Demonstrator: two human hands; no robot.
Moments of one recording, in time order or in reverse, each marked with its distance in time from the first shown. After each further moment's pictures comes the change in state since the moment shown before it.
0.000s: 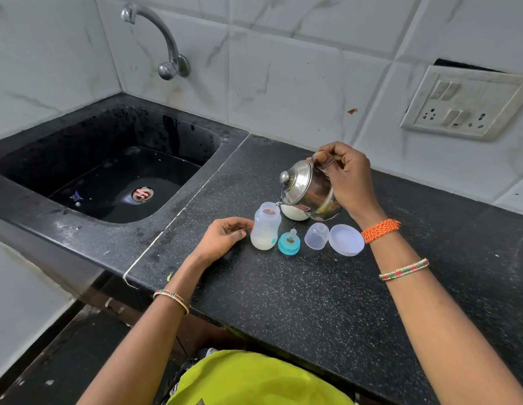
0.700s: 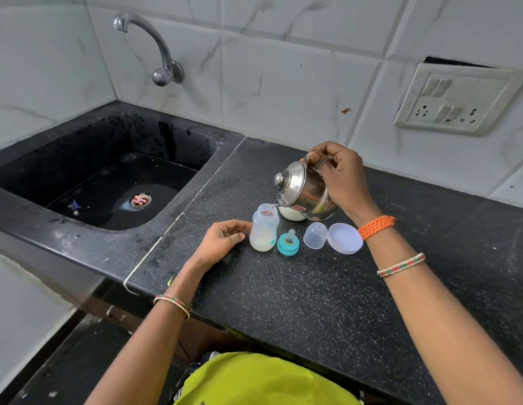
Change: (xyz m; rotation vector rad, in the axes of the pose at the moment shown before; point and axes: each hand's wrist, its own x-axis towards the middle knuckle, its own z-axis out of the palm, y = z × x) left_hand 0.000 0.001 0.001 -0.006 0.005 0.009; right_hand -0.002 -0.006 0.002 -0.008 -0.009 -0.008
